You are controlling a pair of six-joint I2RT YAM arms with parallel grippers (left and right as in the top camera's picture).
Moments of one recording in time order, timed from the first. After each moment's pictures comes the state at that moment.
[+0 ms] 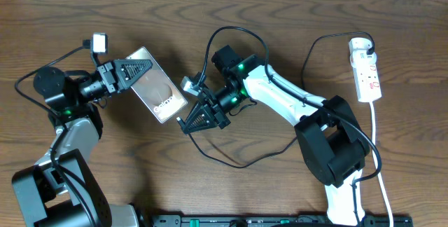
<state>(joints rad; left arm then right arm) 0.38 1.58 0.70 1.02 1.51 -1.24 0.65 2.12 1.56 -0.91 -1.41 -0.68</state>
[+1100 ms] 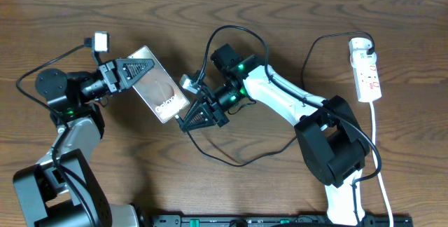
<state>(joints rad) 0.36 1.58 0.70 1.10 1.51 -1.30 0.65 2.12 1.56 -0.84 -1.43 -0.59</state>
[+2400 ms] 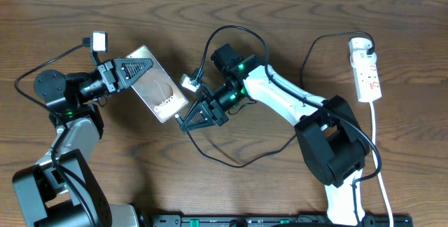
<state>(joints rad) 0.38 1.58 0.70 1.13 1.51 -1.33 0.65 2.12 1.55 -0.85 -1.44 -0.50</state>
